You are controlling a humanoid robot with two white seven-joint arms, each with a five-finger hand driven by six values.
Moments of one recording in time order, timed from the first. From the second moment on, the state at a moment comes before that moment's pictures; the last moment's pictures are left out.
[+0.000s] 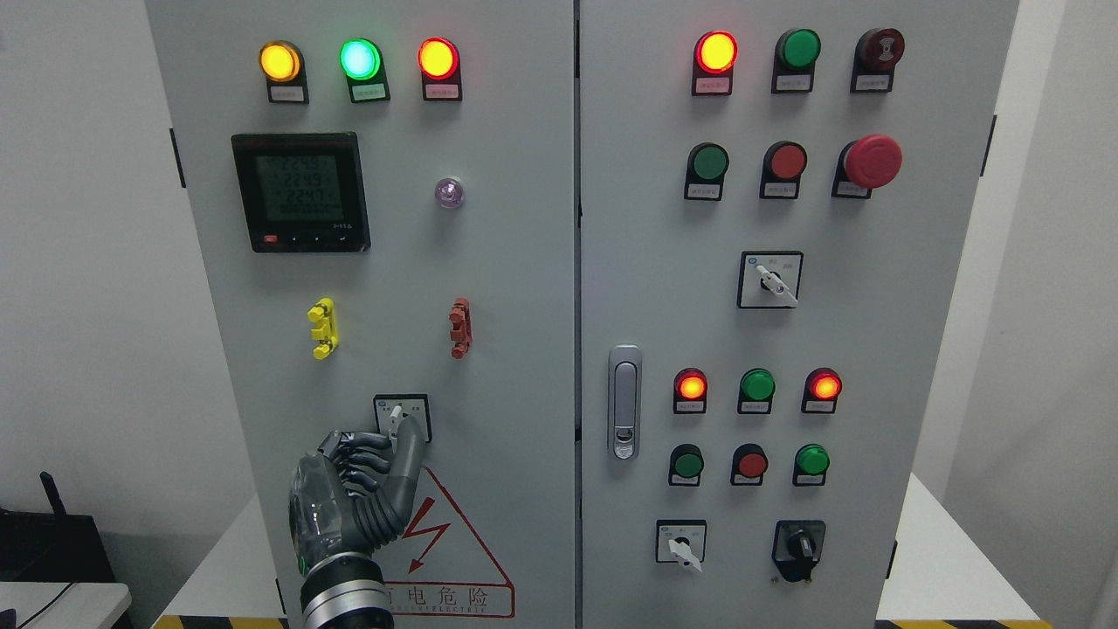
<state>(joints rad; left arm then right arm) -0.48 -0.11 -0.16 -1.83 -0.32 0.62 0.50 0.09 0.12 0.00 -0.13 0.00 0.00 0.00</state>
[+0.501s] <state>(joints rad) -0.48 -0.11 -0.16 -1.83 -0.32 0.63 0.50 0.09 0.12 0.00 -0.13 0.00 0.00 0.00</state>
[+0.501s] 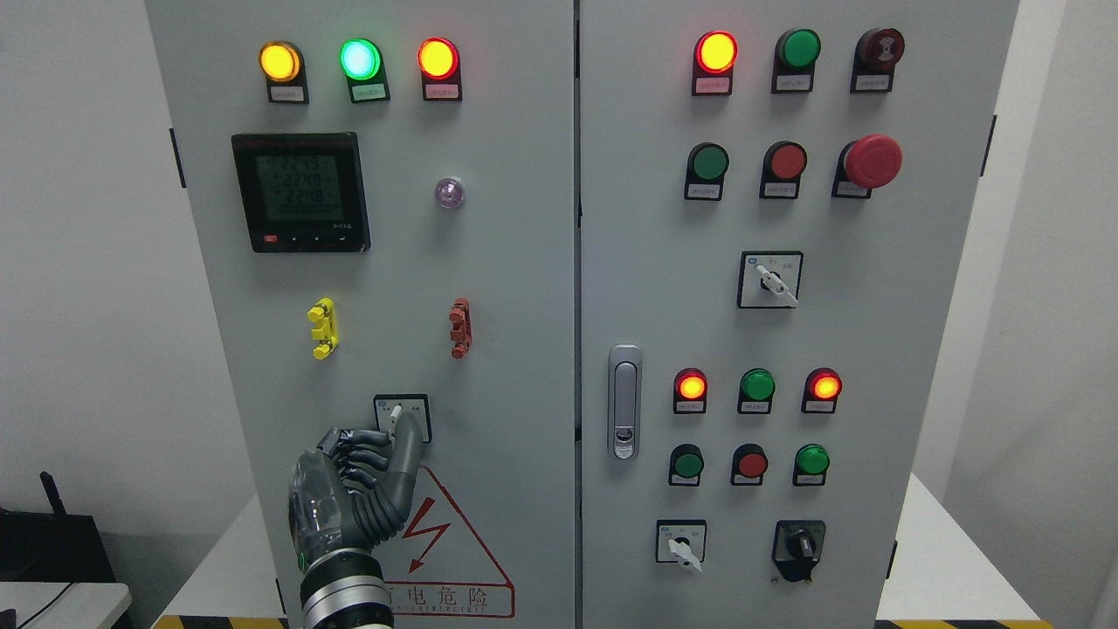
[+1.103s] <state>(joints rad) -0.49 -0.11 -0.16 -1.82 -0.32 0.63 0.50 0.09 0.12 0.00 -0.13 0.00 0.00 0.00</state>
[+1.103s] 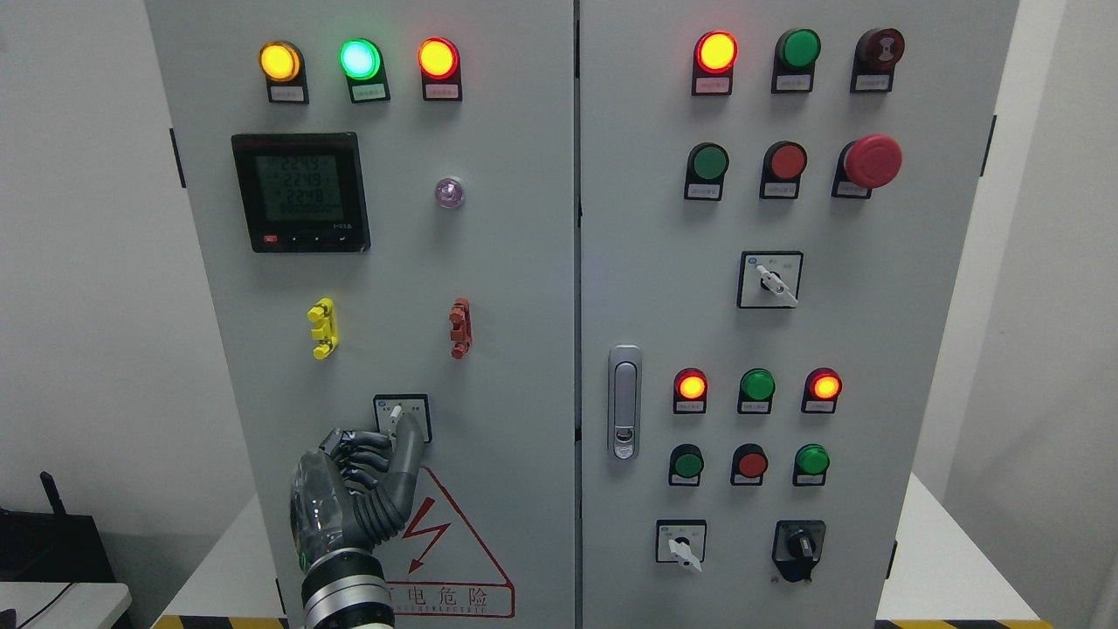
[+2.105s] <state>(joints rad) -0.50 -0.11 -0.16 -1.82 -0.32 0.64 0.49 0.09 0.12 0.00 -0.13 0.00 0.00 0.00</state>
